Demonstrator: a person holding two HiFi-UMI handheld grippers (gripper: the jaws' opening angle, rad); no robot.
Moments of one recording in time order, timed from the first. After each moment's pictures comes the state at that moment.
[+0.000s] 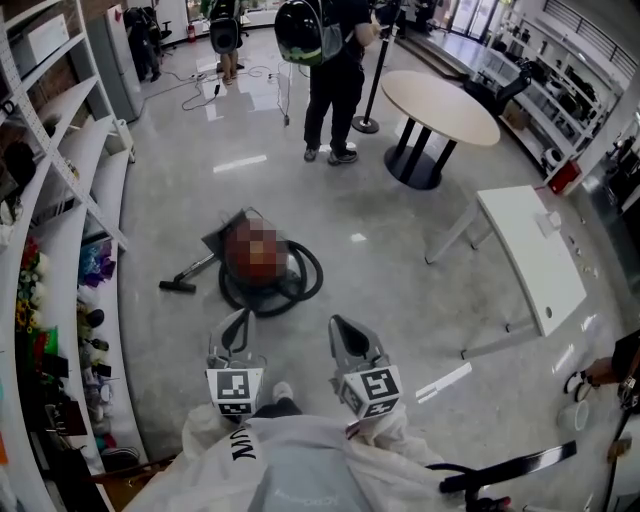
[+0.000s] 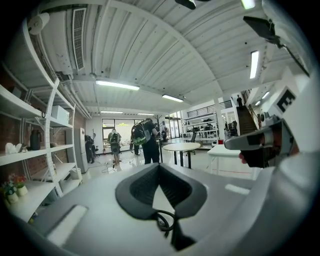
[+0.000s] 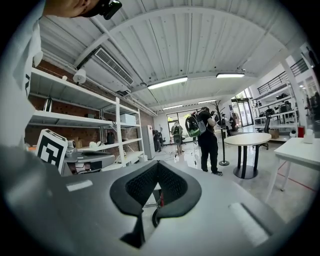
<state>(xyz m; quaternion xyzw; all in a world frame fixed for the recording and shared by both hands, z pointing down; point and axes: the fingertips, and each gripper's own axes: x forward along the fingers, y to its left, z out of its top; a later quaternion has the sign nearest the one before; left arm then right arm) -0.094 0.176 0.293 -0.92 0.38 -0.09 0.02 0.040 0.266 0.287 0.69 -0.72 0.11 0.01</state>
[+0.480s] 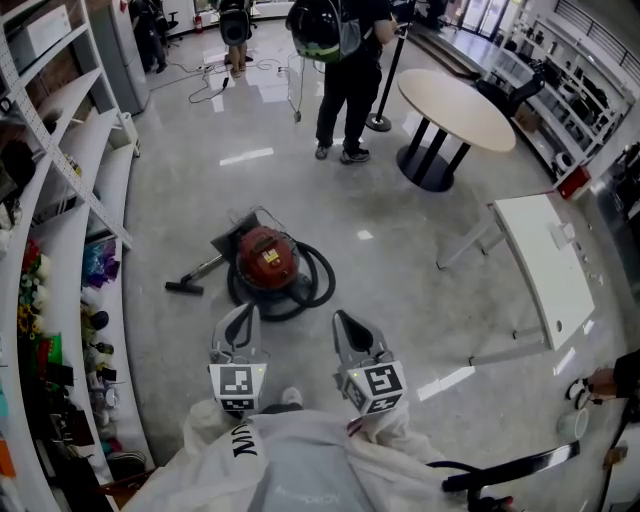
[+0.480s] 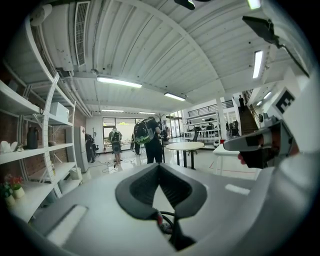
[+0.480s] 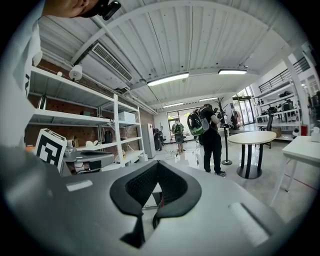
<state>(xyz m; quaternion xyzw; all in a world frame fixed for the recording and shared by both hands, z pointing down) -0.101 0.104 0.299 -0.92 0.38 -0.09 0.02 0.034 0.191 0.294 0.68 -0.72 0.12 0.01</state>
